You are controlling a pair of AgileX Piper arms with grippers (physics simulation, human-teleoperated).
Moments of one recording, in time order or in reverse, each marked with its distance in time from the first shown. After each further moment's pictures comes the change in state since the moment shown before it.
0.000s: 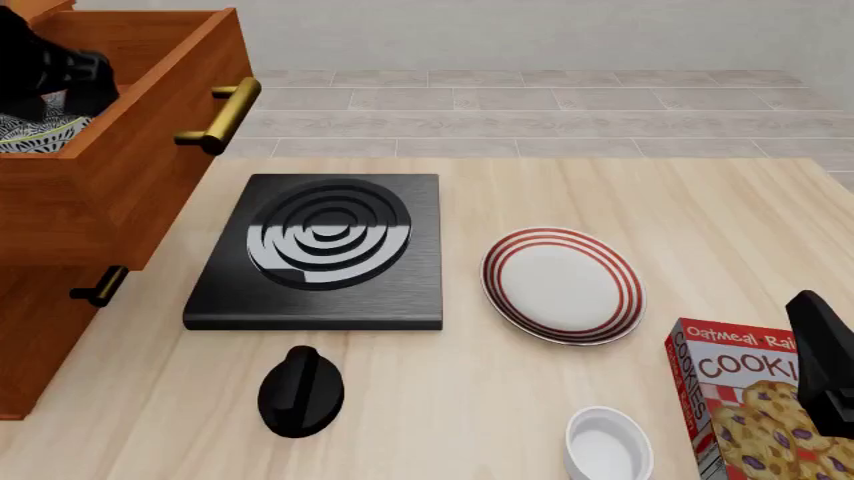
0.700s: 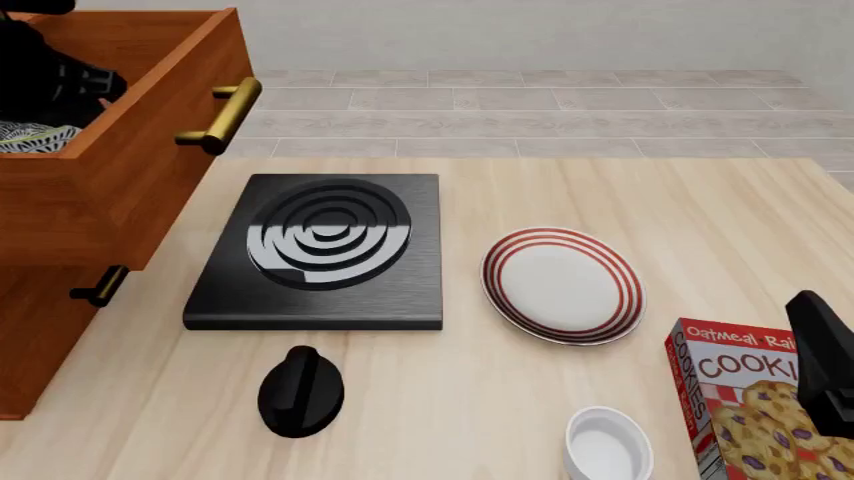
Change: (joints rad) left arm -0.025 -0.015 0.057 -0.052 -0.024; right arm 0.000 0.001 0.000 -0.001 0.000
